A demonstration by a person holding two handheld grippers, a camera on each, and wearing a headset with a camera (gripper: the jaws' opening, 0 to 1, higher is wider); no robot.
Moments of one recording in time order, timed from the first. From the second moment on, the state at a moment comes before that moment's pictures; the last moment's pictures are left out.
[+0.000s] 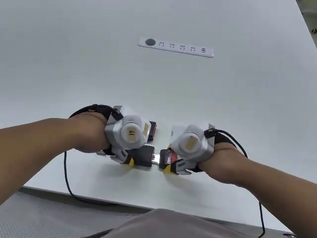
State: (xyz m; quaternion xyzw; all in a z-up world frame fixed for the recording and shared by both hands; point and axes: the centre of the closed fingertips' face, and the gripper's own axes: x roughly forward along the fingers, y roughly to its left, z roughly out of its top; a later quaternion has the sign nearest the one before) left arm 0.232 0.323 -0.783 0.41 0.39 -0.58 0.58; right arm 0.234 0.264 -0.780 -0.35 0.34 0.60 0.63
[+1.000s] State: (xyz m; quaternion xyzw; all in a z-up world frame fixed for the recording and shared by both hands) left arm 0.233 0.324 -0.779 0.38 0.38 -0.58 0.61; right arm 0.235 0.265 -0.782 -0.34 0.34 0.60 0.64
